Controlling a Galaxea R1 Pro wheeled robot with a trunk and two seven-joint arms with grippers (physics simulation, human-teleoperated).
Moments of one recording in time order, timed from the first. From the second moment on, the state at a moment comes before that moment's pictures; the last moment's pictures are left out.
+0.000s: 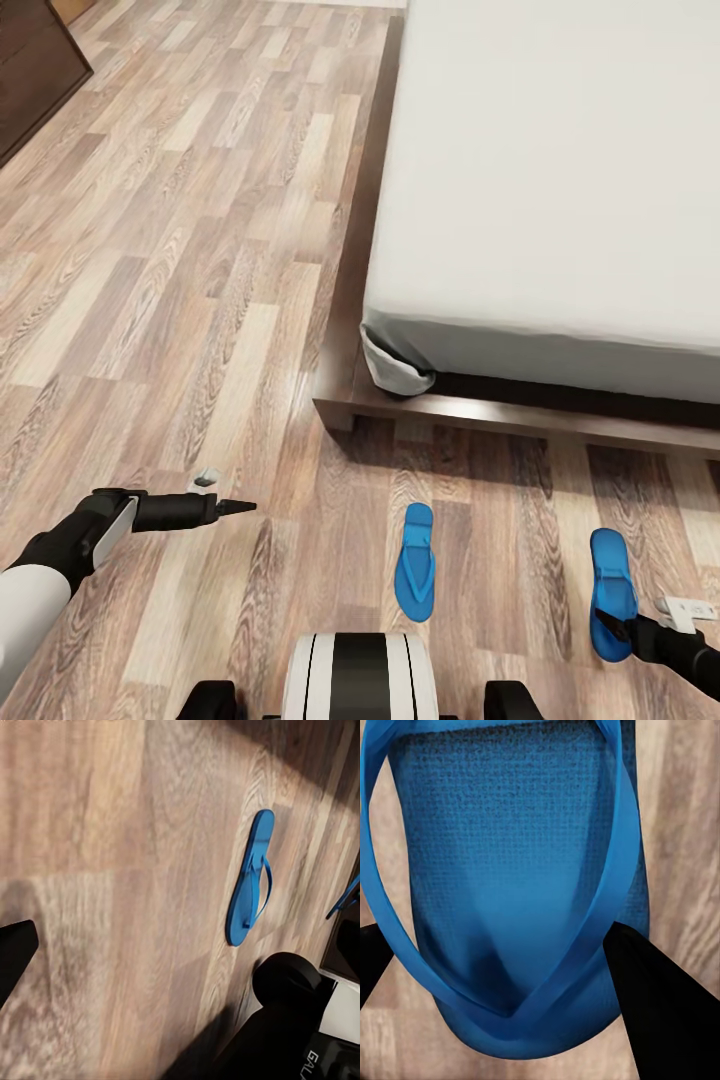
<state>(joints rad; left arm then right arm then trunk) -0.82 0.38 -0.19 -0.57 0.30 0.65 -1.10 -0.32 -0.19 -0.89 -0.99 0.51 0.26 0.85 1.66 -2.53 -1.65</state>
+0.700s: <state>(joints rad) -0.82 0.38 -0.19 -0.57 0.30 0.65 -1.10 -0.32 -0.19 -0.89 -0.99 0.51 0.27 0.85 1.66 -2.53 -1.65</state>
